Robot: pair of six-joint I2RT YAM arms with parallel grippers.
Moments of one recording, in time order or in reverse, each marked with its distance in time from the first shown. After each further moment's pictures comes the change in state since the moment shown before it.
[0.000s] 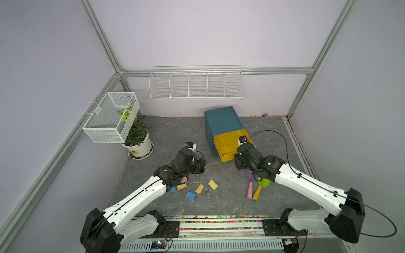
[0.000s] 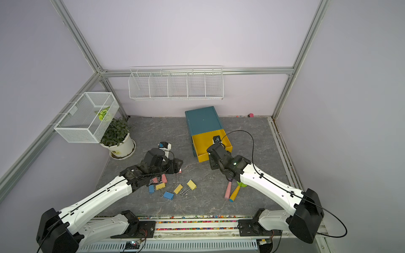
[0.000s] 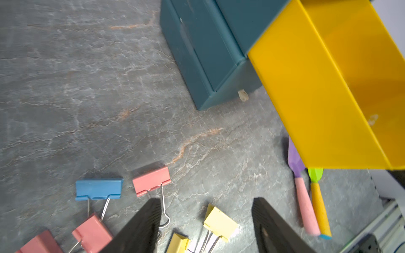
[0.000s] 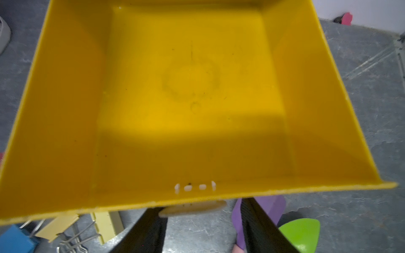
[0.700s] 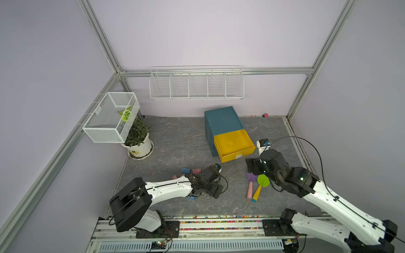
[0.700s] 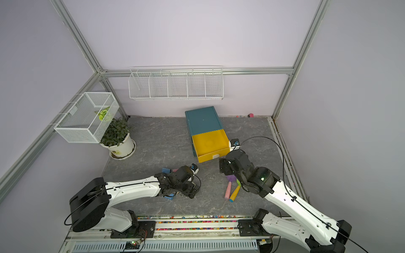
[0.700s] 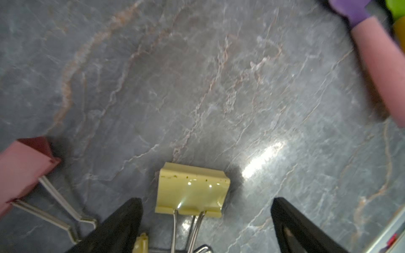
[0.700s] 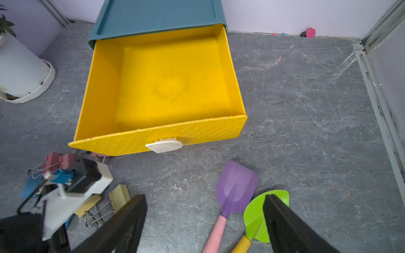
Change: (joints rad) left arm -0.320 0.372 -0.059 0.090 -0.034 0.208; right arm 0.000 -0.360 -0.062 -0.151 0.016 0.038
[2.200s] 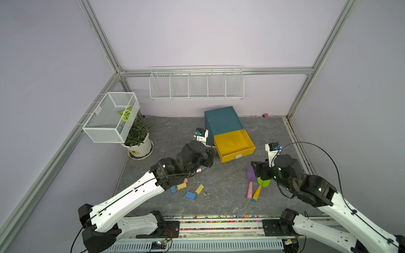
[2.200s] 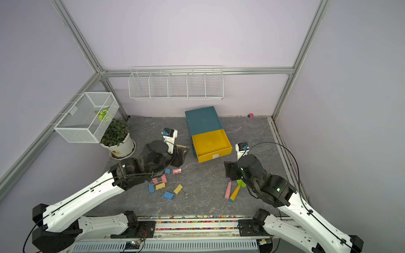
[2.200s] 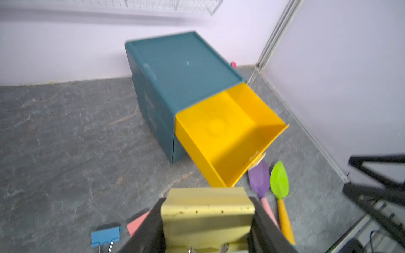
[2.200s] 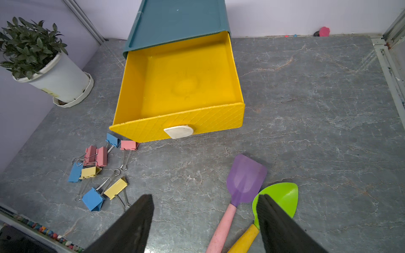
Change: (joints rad) left arm 0.056 -0.266 0.617 -0.315 -0.279 -0.113; right arm 0.000 -0.153 -0.016 -0.040 -0.079 0.018
